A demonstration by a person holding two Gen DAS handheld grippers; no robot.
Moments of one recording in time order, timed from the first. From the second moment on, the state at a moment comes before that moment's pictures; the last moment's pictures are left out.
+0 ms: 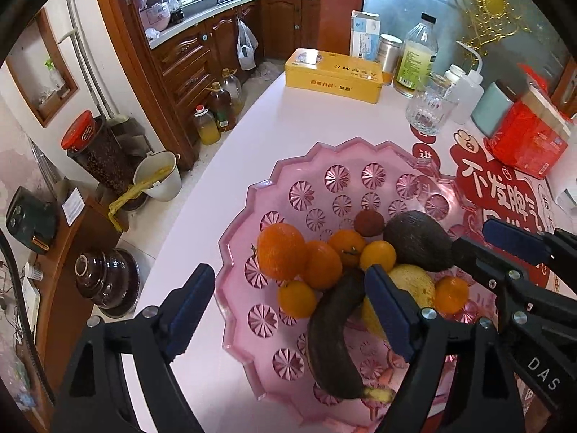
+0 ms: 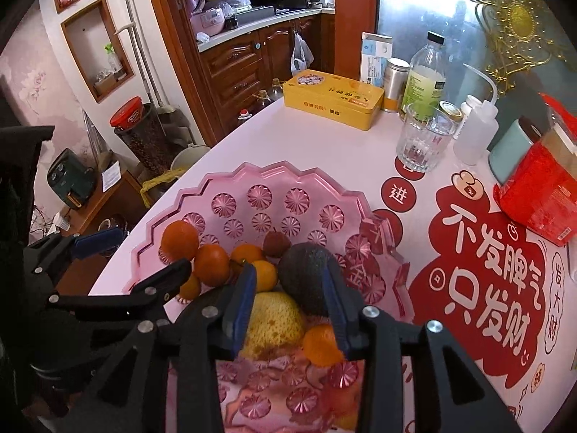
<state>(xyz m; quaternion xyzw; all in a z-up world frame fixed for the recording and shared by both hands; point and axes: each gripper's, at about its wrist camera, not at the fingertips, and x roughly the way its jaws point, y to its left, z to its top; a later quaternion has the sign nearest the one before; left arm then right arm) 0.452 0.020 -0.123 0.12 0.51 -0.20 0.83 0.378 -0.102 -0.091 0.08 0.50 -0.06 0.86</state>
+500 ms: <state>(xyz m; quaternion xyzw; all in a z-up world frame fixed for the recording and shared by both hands) 0.389 0.050 -0.061 0.11 0.47 -0.20 0.85 0.321 -0.086 -0.042 0.08 0.46 -0.05 0.88</state>
